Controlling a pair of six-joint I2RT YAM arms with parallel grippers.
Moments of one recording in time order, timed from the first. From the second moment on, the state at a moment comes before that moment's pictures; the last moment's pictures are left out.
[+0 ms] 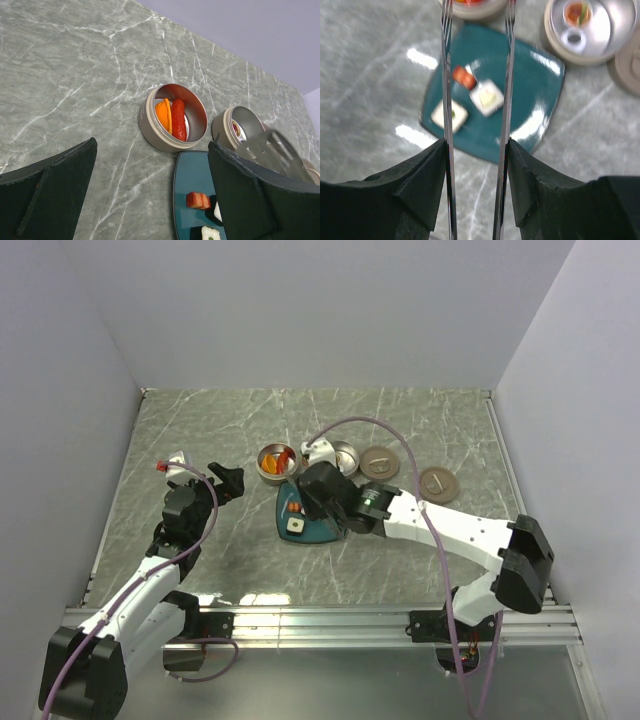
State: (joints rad) left arm -0.24 0.84 0.32 0.38 -0.13 -0.56; right arm 1.05 1.50 1.24 -0.50 0.44 0.44
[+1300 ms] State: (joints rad) left arm -0.24 0.84 0.32 0.38 -0.13 -0.56; right arm 1.15 1.46 0.96 -0.50 0.45 0.68
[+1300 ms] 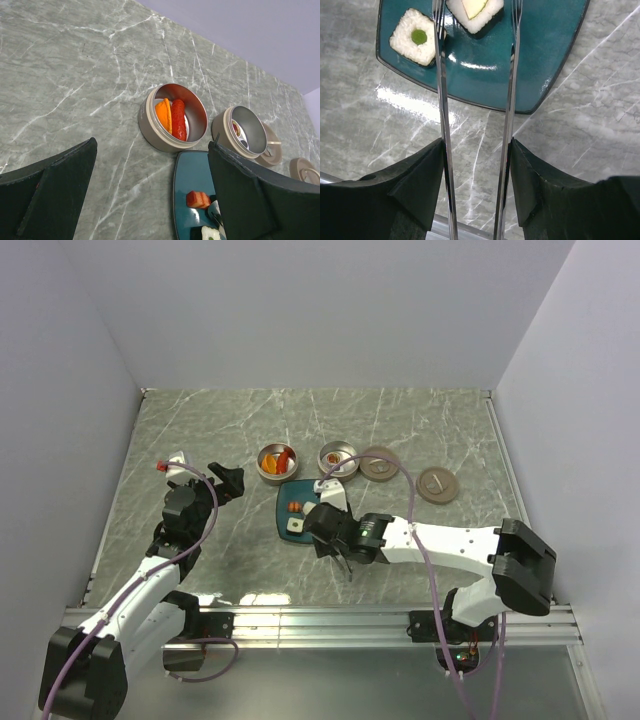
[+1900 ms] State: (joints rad) left arm -0.24 0.84 0.32 0.38 -0.13 -0.56; right arm 1.14 1.47 0.99 -0.56 0.50 0.69
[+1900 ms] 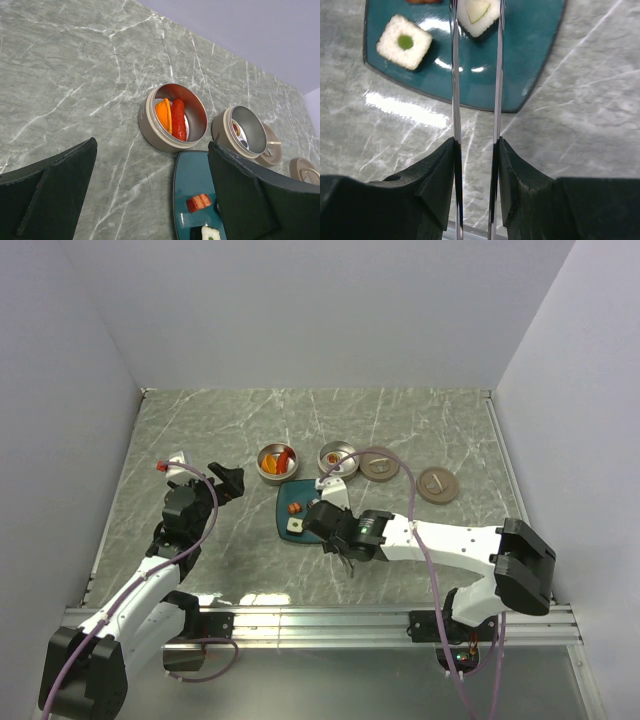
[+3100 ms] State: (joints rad) left arm -0.24 0.86 0.32 0.38 -0.13 -0.56; right arm 0.73 1.51 1.12 -0.43 0.37 0.43
